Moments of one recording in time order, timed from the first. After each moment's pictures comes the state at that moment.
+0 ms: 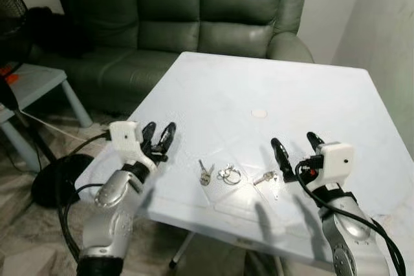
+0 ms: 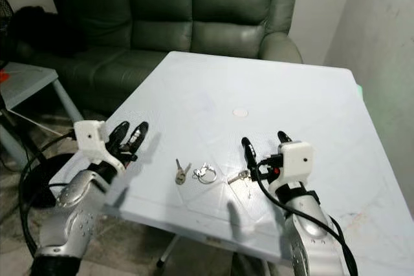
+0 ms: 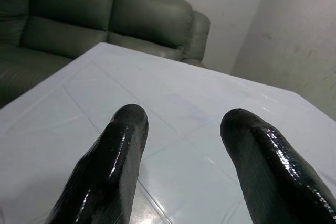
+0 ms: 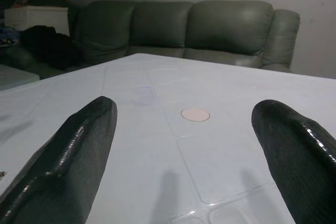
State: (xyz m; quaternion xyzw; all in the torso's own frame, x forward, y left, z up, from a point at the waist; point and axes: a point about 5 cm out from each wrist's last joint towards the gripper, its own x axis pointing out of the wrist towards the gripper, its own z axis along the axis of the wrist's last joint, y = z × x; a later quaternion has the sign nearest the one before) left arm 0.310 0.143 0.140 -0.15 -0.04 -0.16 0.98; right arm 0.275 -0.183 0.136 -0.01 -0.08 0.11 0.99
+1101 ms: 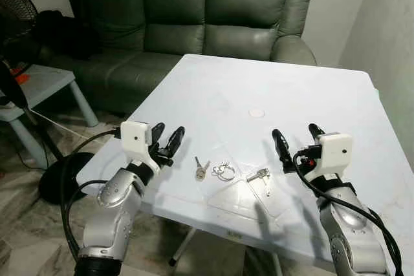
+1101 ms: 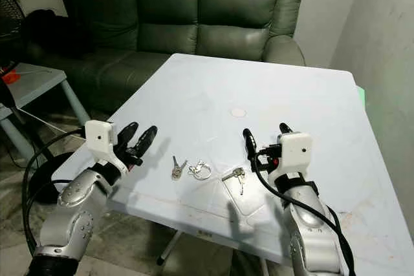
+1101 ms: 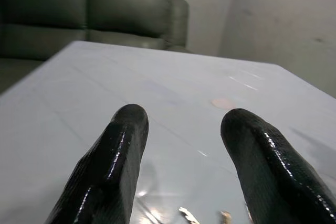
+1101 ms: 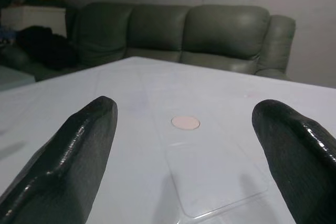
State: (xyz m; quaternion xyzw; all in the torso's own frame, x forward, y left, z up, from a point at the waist) left arm 0.305 0.127 0.137 -0.09 -0.03 -0.22 0.97; right arm 0.293 -0.185 0.142 -0.03 -0.07 0.09 0.99
